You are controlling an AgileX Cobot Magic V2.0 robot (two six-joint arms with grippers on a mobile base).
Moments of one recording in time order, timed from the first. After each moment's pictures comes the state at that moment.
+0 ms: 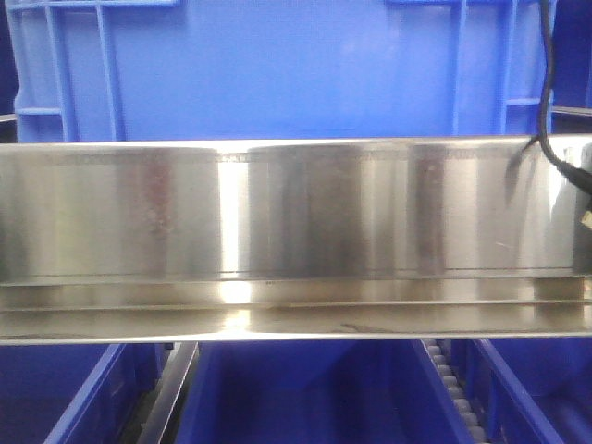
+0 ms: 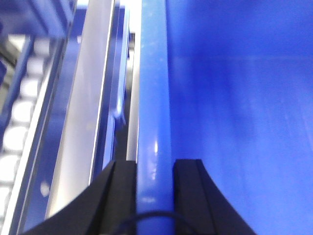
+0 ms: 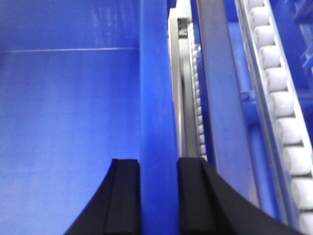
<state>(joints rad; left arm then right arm) -0.36 1.95 -2.16 0.33 1.23 -0.45 0.55 1.98 -2.20 -0.17 1.25 0.35</state>
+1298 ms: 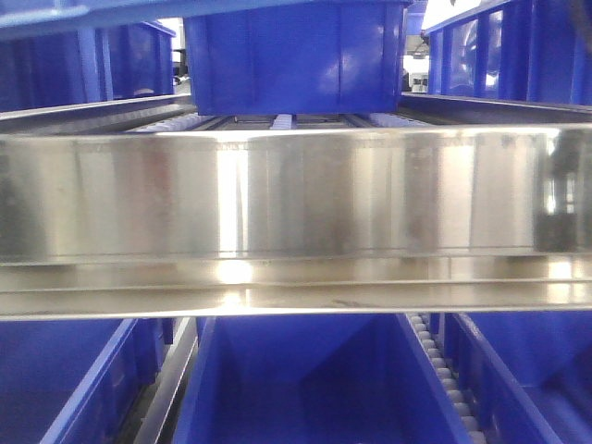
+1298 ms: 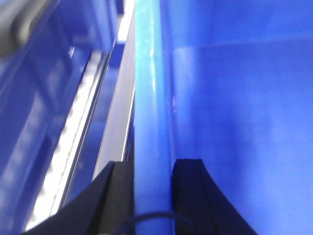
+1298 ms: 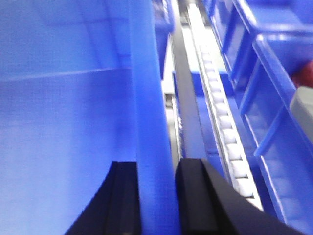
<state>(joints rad) -0.58 1.54 -1.93 0.57 1.32 -0.66 0.82 1.70 -2.21 -0.47 1.32 0.47</state>
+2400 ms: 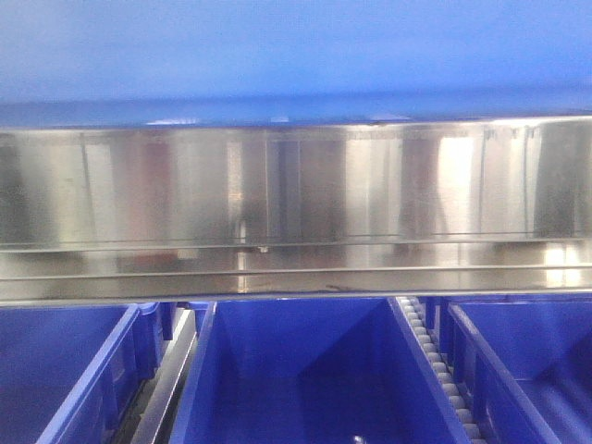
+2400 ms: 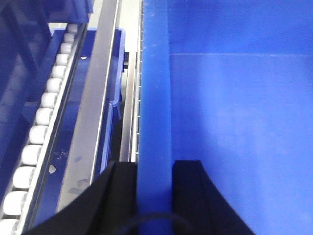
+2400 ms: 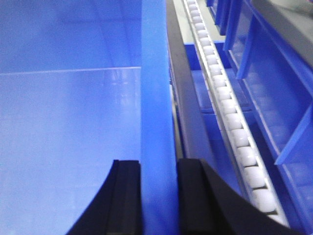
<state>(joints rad) -0.82 1.31 -1.65 0.69 1.32 -0.83 1.10 1.26 -1.56 -0.70 1.32 0.89</state>
